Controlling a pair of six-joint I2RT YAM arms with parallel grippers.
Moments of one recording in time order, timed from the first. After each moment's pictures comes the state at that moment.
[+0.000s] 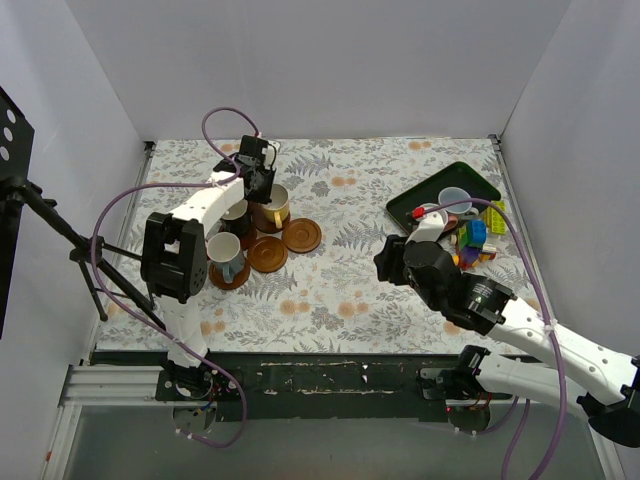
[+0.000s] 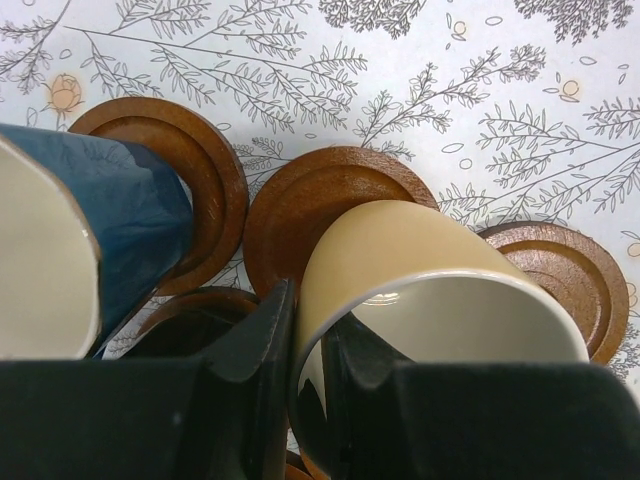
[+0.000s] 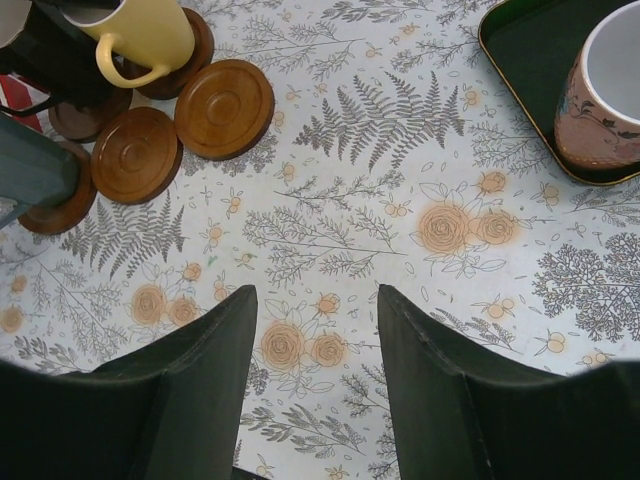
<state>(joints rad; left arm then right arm) -0.30 1.95 1.58 -0.53 -0.07 0.00 0.98 0.84 0.80 -0.48 0.52 0.59</state>
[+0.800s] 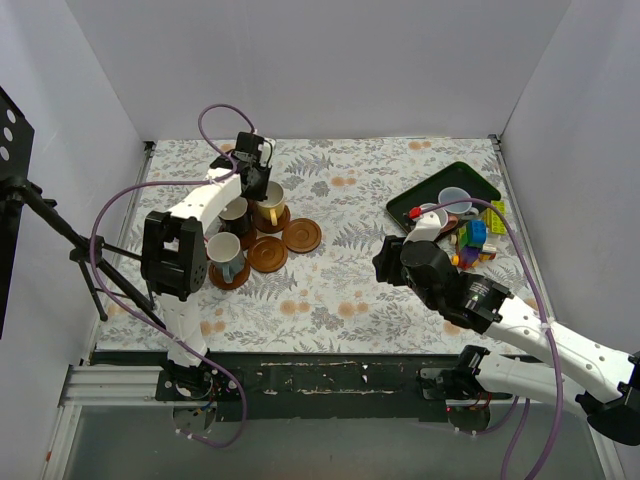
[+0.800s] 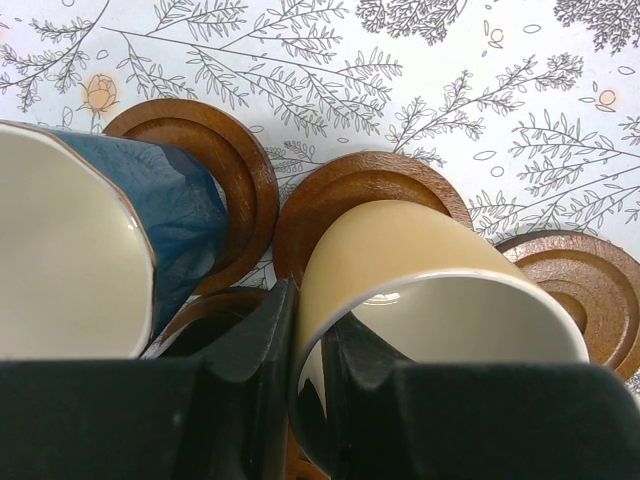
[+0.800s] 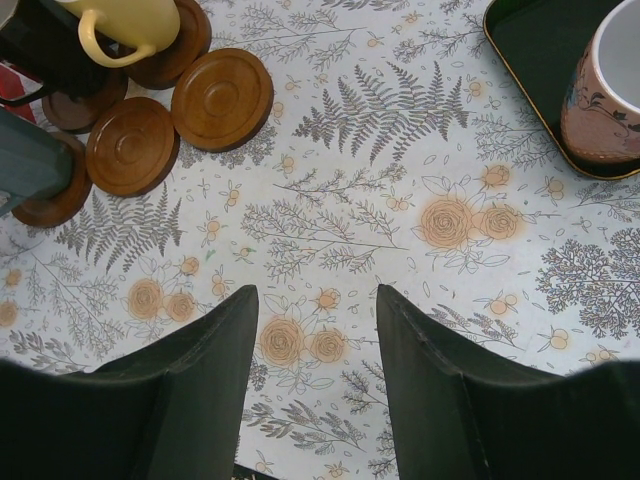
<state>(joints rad) -0.28 1.98 1.62 -0.56 -0.09 0.01 0.98 0.86 0.80 -0.48 0.51 0.59</state>
